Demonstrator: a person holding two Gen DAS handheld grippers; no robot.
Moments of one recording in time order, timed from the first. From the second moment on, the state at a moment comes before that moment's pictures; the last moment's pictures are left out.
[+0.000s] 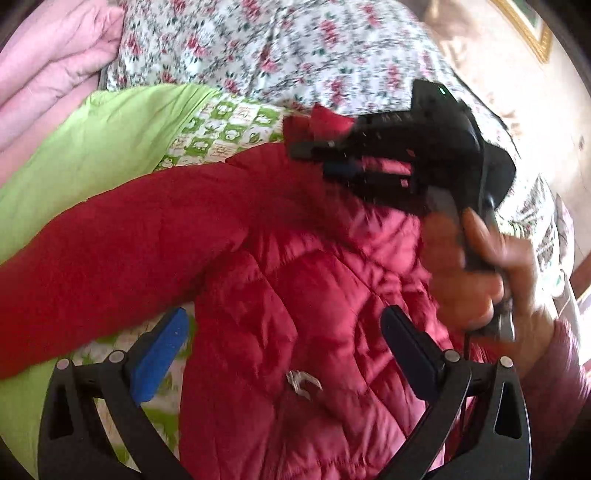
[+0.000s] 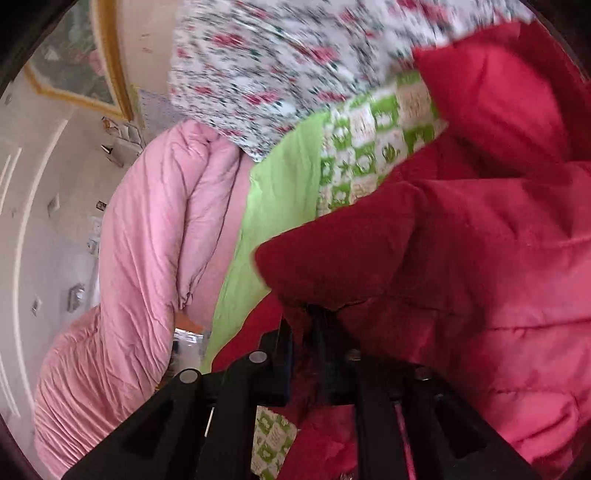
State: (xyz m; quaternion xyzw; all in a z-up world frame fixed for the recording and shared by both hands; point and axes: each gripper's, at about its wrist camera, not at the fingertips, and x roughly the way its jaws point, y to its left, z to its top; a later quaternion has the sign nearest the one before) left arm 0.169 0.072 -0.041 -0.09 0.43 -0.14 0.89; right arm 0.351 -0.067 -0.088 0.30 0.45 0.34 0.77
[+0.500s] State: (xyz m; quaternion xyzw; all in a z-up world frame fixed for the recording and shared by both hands) left arm 0.279 0.016 -0.091 -0.12 0.48 -0.14 0.86; right arm 0.311 -0.156 -0.075 0.33 0.38 0.33 0.80
